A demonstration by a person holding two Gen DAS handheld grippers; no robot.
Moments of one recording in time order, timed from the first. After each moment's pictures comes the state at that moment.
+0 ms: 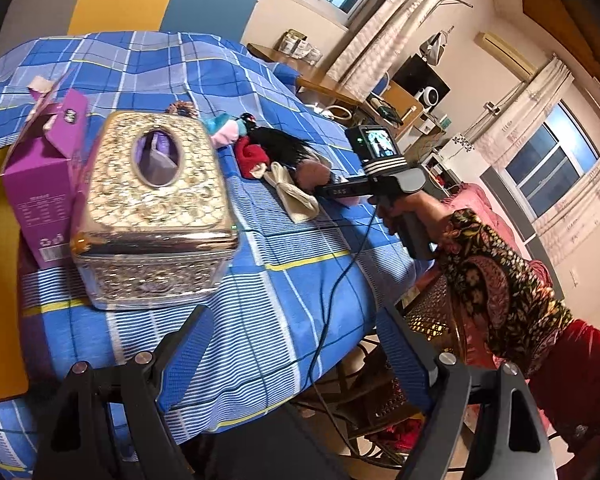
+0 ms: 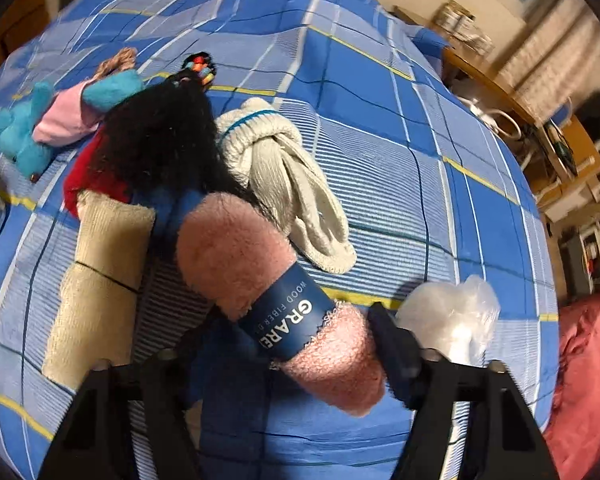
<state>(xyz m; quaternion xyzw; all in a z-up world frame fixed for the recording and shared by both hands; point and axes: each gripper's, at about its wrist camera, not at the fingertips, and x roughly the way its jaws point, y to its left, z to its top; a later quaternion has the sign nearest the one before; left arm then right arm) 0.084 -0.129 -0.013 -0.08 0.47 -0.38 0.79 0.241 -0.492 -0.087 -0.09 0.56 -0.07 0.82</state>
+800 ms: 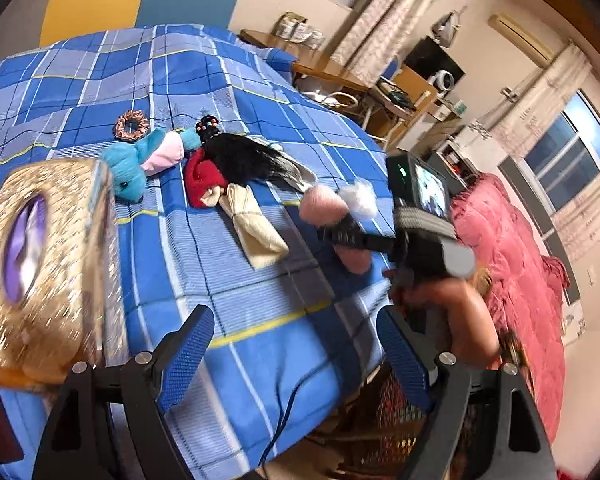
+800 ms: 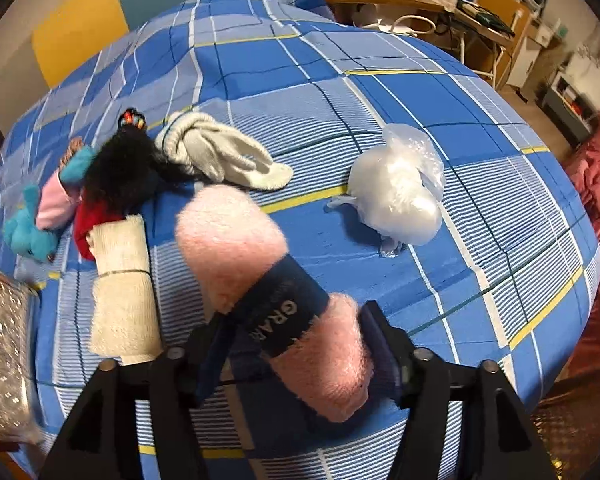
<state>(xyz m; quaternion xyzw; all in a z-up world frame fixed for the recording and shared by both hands) 0.141 -0.256 -0.010 -0.05 0.50 -0.35 0.79 0.172 -0.513 -0.077 0.13 0.54 -0.16 0.81</state>
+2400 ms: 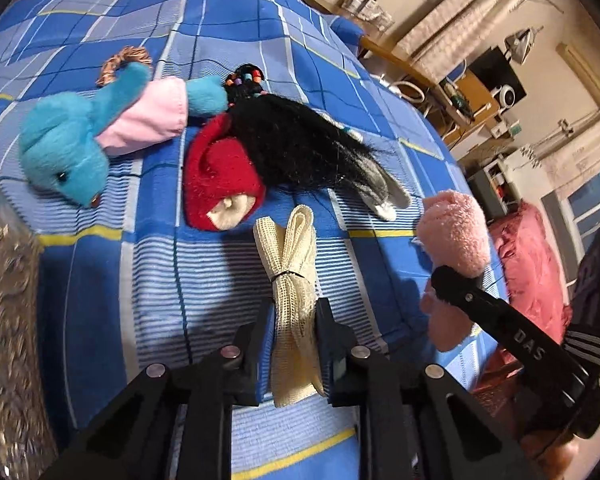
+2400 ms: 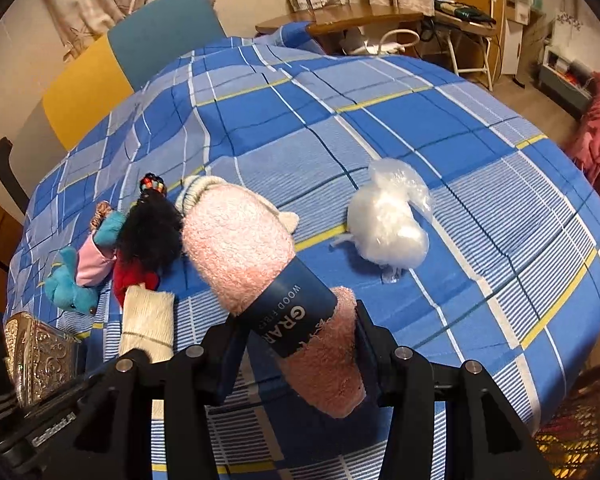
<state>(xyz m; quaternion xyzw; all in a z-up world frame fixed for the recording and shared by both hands) 0.229 -0.297 -0.097 -0.09 0.56 -0.27 0.78 0.162 -0.531 -0.056 0.21 0.46 -0.16 0.85</state>
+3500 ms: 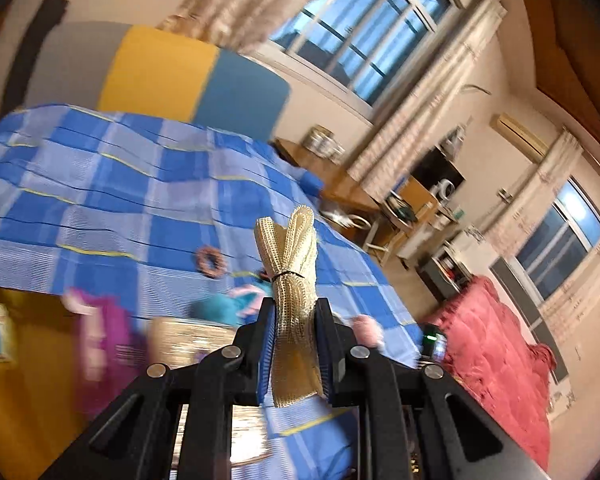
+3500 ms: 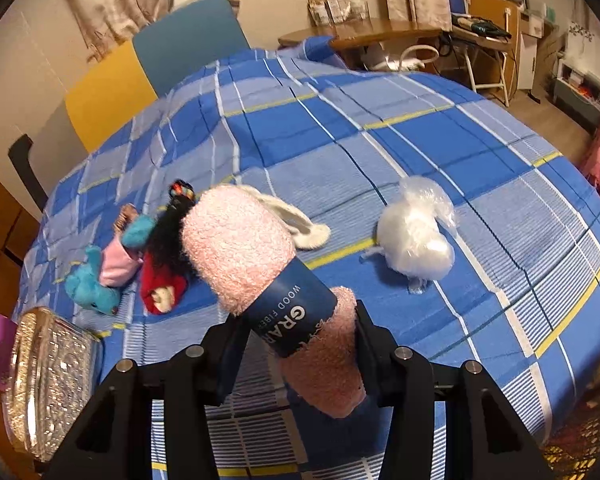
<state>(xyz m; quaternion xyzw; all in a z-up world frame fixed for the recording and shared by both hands) 0.202 -0.080 0.111 -0.16 0.37 -0.31 0.86 0.162 -0.518 -0.046 0.21 0.42 -0.12 0.87</state>
